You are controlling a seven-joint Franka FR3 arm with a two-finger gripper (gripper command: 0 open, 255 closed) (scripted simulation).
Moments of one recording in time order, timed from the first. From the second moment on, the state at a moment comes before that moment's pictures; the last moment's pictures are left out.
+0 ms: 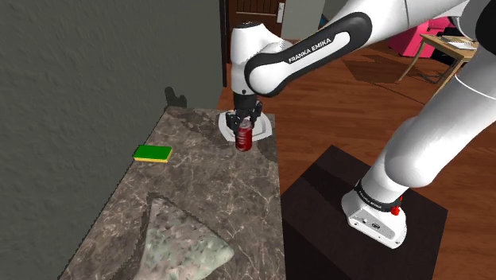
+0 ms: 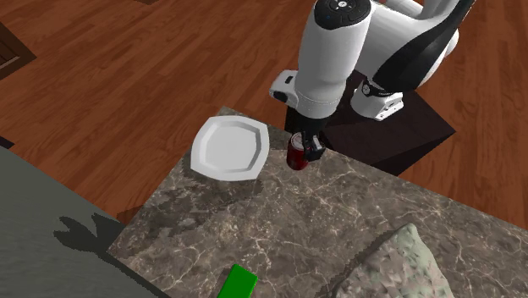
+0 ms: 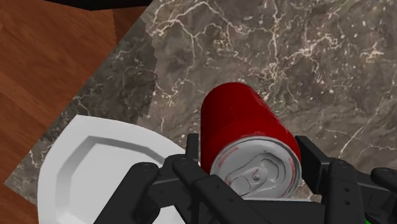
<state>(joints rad) 0.08 -0.11 0.33 -2.30 0.04 2.20 0.48</state>
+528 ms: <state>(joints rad) -0.01 0.00 0.24 -2.15 -0.01 2.14 0.33</state>
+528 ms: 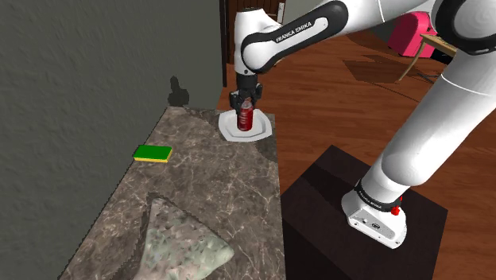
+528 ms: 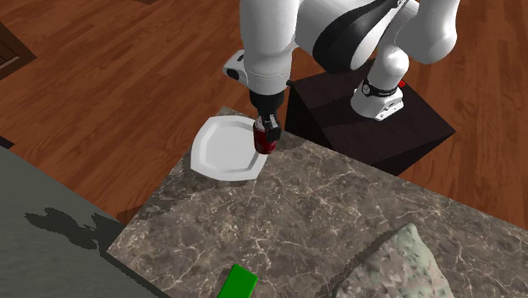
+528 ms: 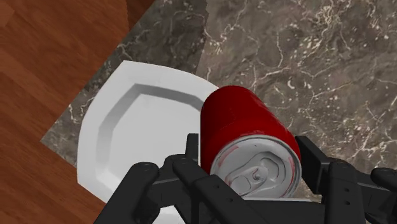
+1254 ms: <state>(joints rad) -0.10 0.21 0.15 -1.84 -0.04 2.04 0.17</state>
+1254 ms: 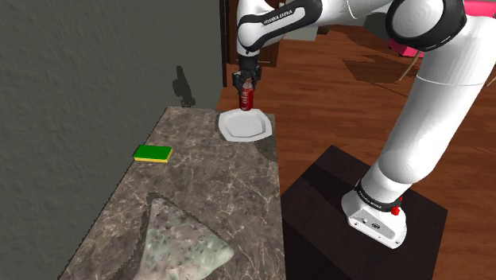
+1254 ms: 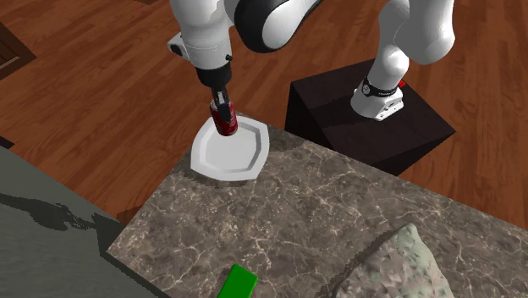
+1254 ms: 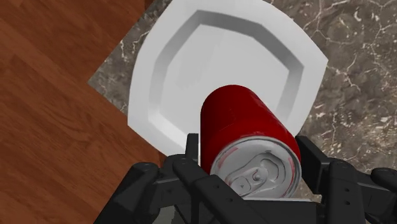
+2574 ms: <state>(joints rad) -0.09 0.33 0.15 -1.94 -0.07 2.26 0.19</state>
